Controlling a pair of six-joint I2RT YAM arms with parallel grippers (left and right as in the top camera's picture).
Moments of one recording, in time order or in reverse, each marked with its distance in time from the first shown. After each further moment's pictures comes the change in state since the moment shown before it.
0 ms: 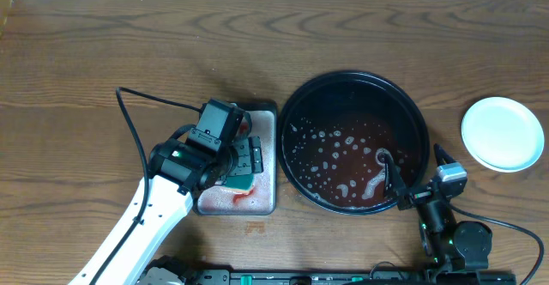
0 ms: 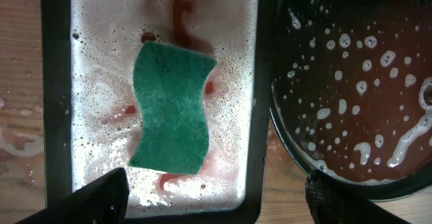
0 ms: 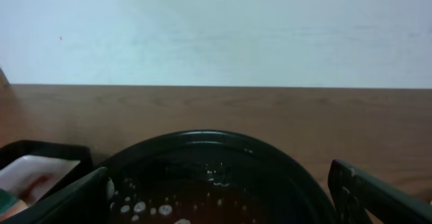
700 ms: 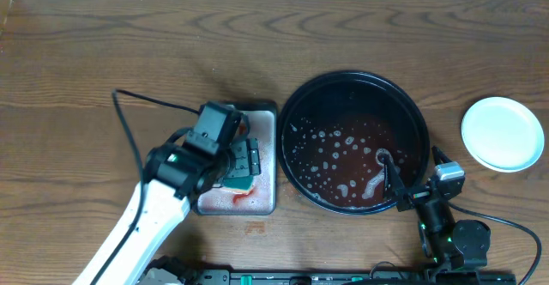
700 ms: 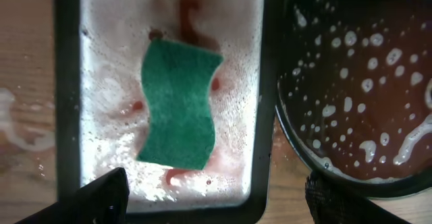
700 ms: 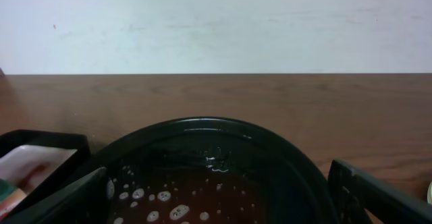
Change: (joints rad) left arm 0.002 -0.050 -0.008 -0.017 -0.031 0.006; right arm 0.000 0.001 0.000 -0.043 0.003 0.000
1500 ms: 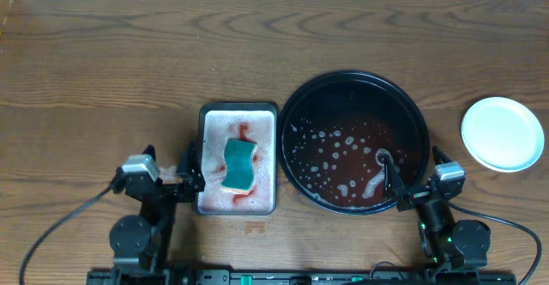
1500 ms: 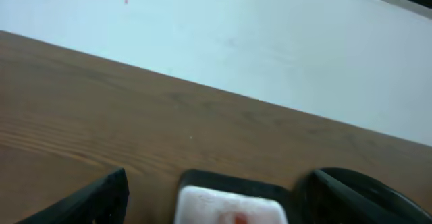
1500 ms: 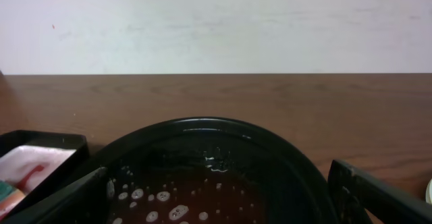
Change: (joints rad) left arm 0.437 -1.064 -0.753 0.735 0.035 0.230; right arm 0.000 0.000 0.000 0.000 0.003 0.000
